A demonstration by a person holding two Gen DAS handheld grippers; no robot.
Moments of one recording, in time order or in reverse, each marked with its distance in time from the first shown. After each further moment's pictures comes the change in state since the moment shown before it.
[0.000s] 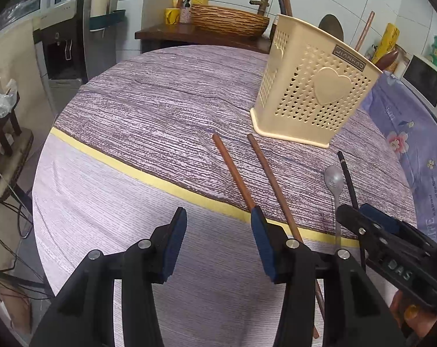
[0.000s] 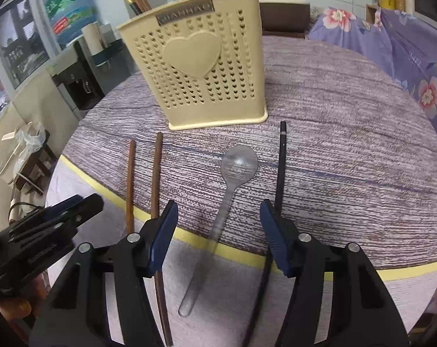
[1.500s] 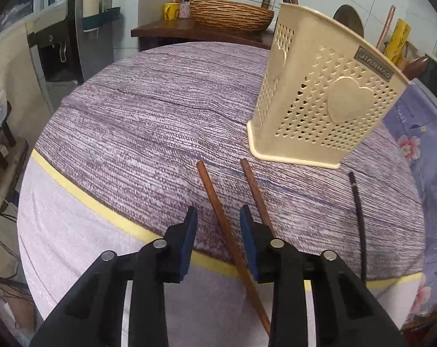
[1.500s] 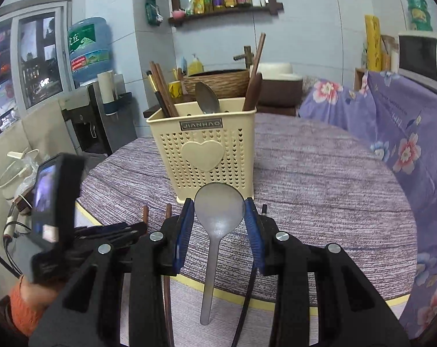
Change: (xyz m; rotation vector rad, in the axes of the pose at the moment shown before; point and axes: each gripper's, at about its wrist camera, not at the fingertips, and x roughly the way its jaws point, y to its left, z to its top) left arm 0.039 -0.020 0.041 0.003 0.038 0.061; right arm -0.093 0.012 0.011 -0.112 -0.372 -0.027
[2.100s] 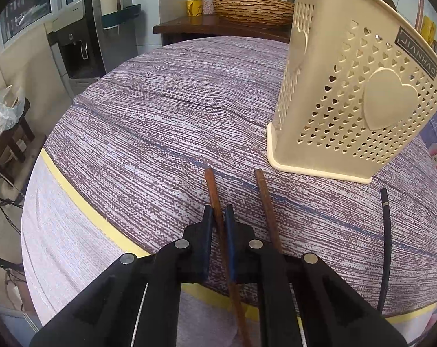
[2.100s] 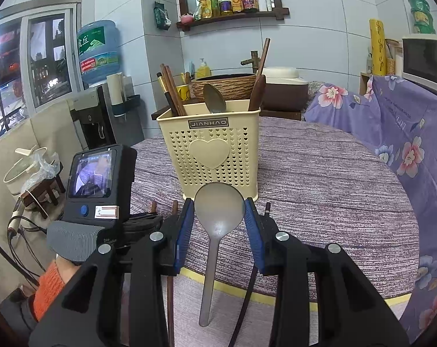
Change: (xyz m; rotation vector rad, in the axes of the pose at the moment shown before) left arm 0.021 -0.016 0.005 -0.045 0.006 0.151; right arm -0.010 -0.006 -0.009 0.008 -0.012 0.046
